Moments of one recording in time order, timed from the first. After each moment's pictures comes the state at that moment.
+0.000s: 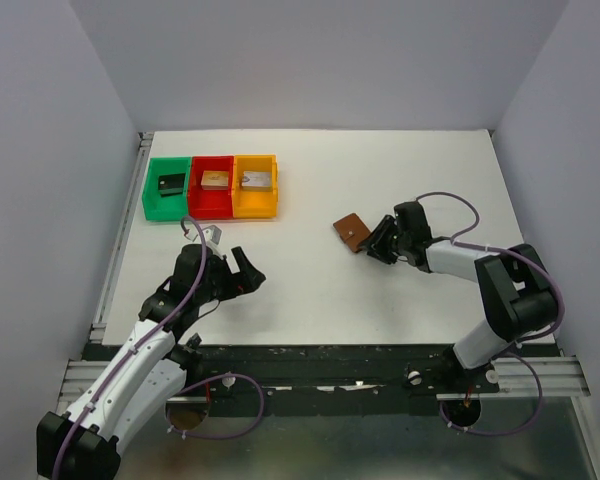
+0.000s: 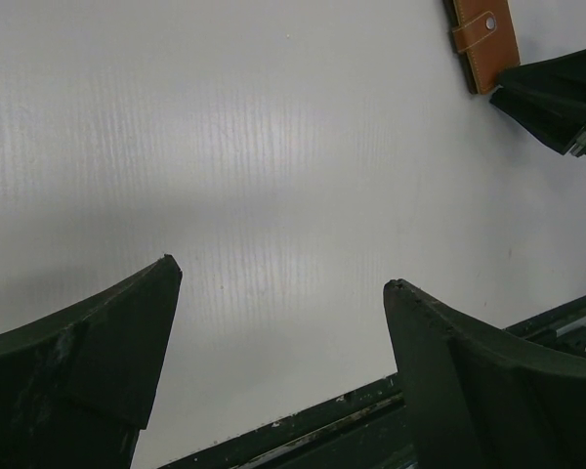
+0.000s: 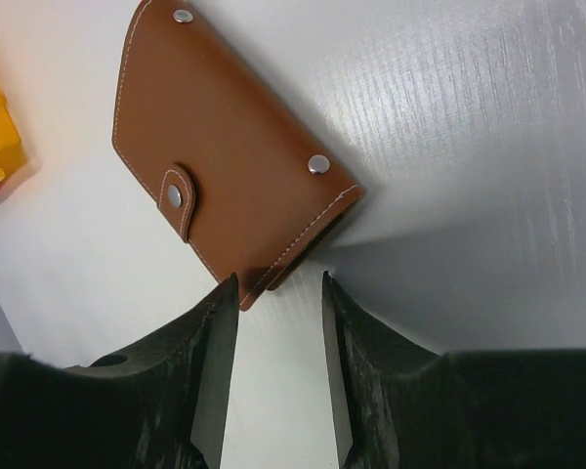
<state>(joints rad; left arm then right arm) -0.39 0.68 0.45 -0.40 0.15 -0.68 0.34 1.60 0.69 0.10 -0.14 0.90</state>
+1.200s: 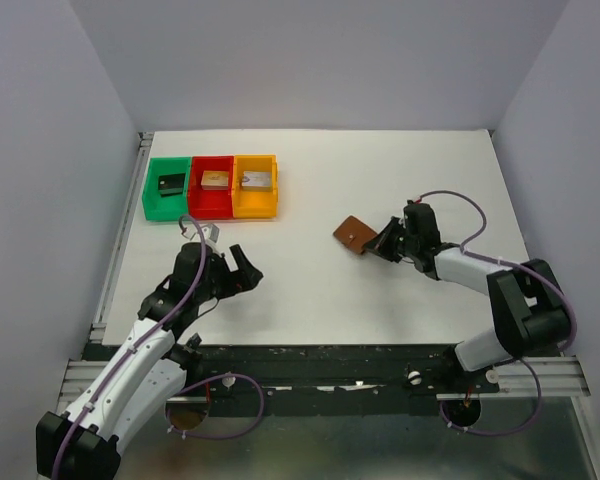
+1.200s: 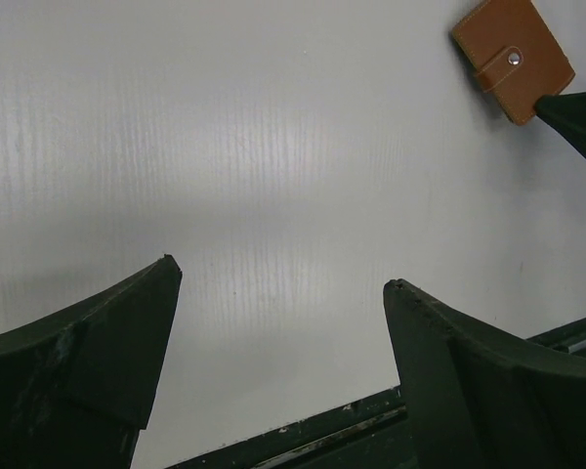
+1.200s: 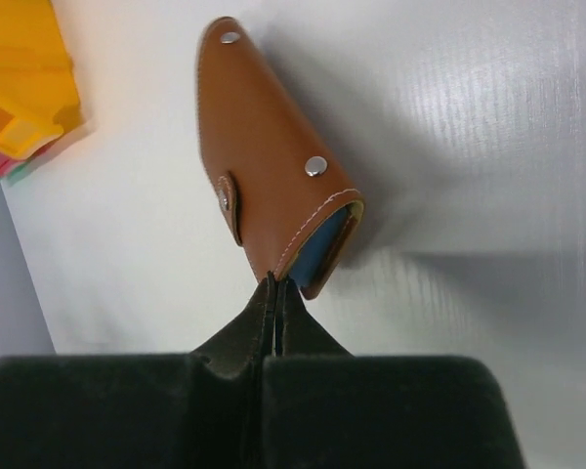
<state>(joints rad) -0.39 0.69 0.46 -0.41 0.11 -0.67 0.31 1.55 0.63 0.21 -0.23 0.87</state>
